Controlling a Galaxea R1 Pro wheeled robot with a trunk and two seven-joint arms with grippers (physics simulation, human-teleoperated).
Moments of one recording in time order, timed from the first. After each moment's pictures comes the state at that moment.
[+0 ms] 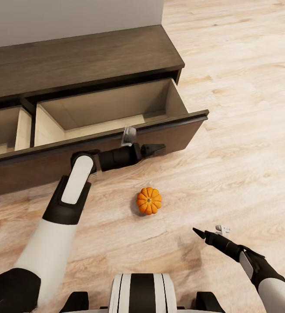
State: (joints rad) left arm -0.97 -0.08 -0.22 -1.43 1.04 1.02 -0.24; right arm -0.65 -0.20 -0.46 -0.42 0.01 0.14 0.86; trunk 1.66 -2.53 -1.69
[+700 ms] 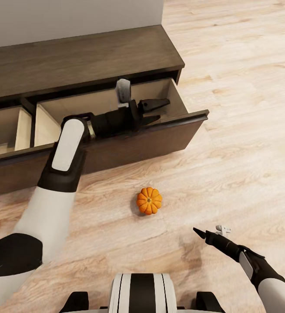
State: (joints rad) left arm -1.22 -0.08 -0.23 -1.37 1.23 1.03 -0.23; right arm -0.65 -0.20 -0.46 -0.42 0.01 0.12 0.84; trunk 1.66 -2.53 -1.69
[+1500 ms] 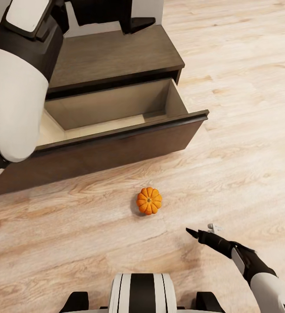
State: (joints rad) left arm -2.01 -0.08 -0.23 -0.59 1.32 1.02 -0.23; right arm -0.68 -0.17 -0.41 -0.41 0.05 0.15 0.85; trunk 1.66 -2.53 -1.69
